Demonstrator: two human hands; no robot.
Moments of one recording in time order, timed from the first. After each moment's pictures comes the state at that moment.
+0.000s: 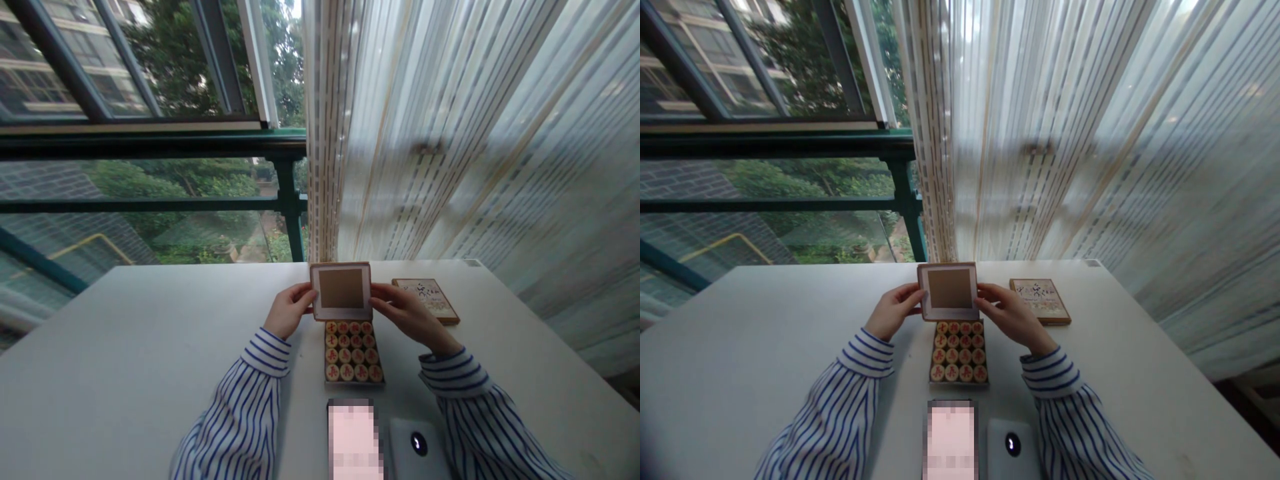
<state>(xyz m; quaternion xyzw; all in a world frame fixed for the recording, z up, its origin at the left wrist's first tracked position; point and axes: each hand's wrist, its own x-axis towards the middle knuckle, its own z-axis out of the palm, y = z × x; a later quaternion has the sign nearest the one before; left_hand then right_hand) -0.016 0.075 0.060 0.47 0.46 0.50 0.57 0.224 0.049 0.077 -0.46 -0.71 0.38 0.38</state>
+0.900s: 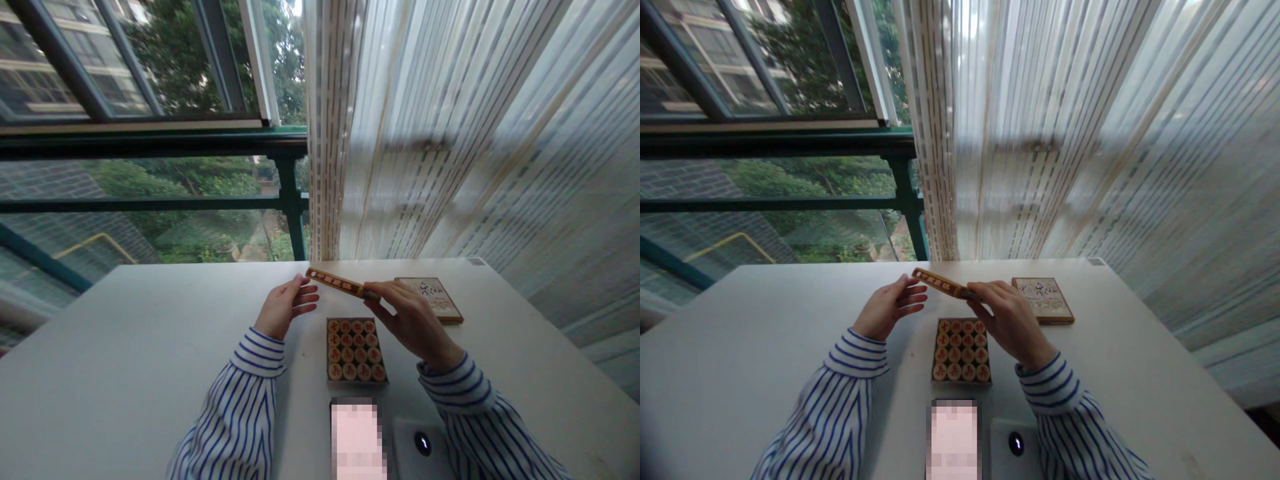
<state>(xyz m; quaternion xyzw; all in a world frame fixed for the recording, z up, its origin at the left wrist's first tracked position) -0.020 0.065 0.086 0.35 0.48 0.50 0.62 0.210 0.029 0.096 -0.43 -0.83 0.01 0.36</state>
